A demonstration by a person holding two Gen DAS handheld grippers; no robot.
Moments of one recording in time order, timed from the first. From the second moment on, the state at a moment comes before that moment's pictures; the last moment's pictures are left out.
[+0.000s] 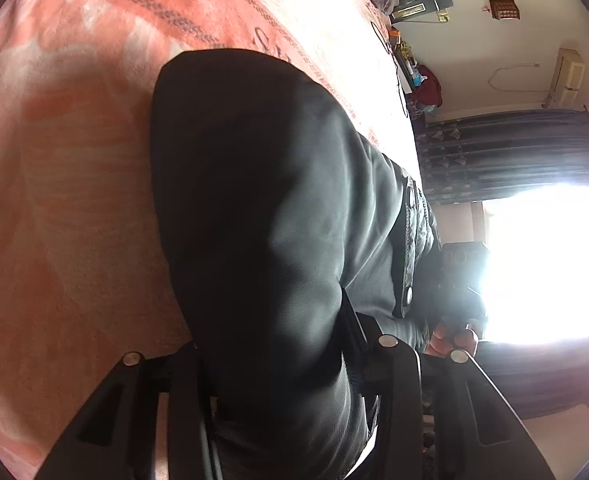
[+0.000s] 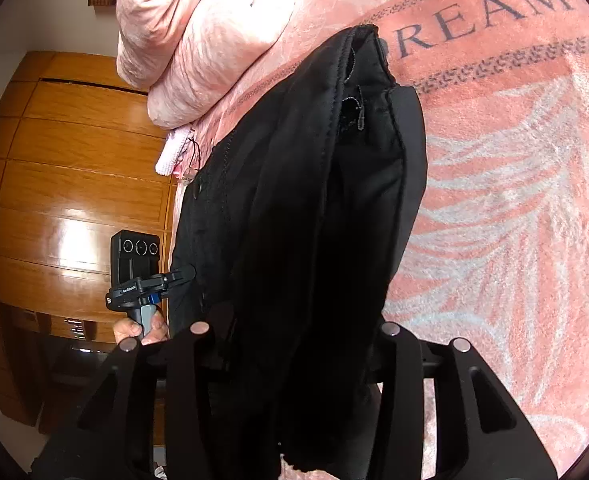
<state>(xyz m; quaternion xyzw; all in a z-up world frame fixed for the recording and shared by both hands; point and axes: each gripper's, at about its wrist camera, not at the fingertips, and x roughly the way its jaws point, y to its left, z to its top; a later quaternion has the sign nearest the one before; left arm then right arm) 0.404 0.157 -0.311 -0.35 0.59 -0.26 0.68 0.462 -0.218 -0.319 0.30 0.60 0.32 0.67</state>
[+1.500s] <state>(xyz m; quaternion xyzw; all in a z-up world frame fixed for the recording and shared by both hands) 0.266 0.177 -0.177 -0.19 0.45 -0.08 0.87 0.352 -0.220 -0.173 0.15 0.44 0.15 0.87</state>
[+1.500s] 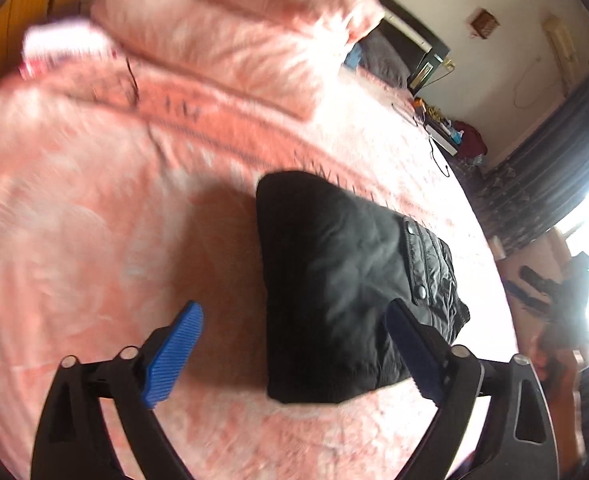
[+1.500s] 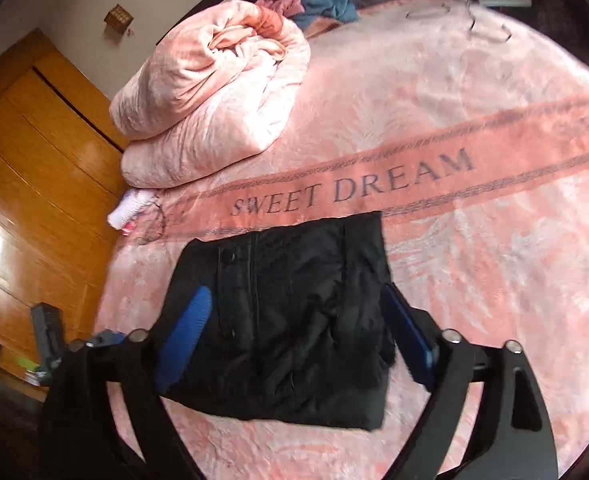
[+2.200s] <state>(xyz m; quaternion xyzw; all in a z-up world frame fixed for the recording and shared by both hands) -0.002 0.086 -0.021 -0.05 0.36 -0.02 0.93 0.019 -0.167 -0.035 -0.01 0.33 0.03 0.94</state>
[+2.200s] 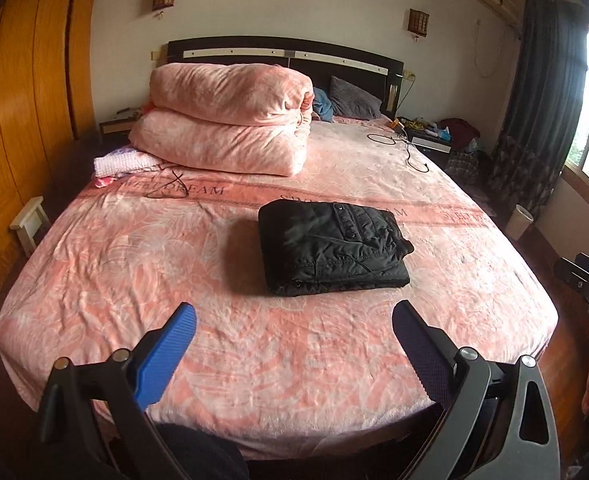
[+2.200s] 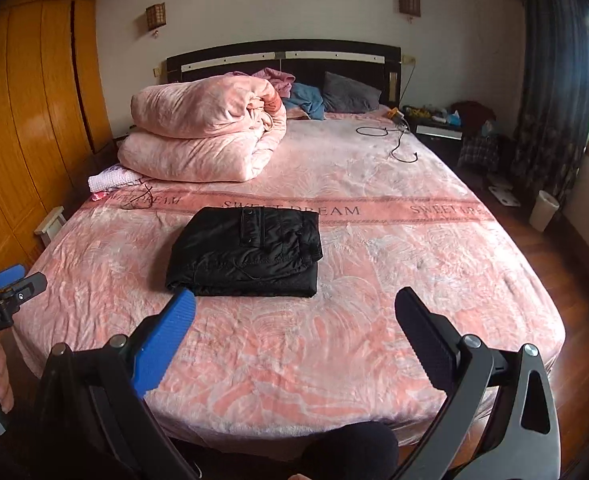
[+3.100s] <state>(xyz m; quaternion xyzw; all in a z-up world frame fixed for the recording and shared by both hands) -0.086 0.067 0.003 -0.06 0.32 0.02 0.95 -0.045 -0.129 -0.014 -0.01 0.30 0.08 0.95</state>
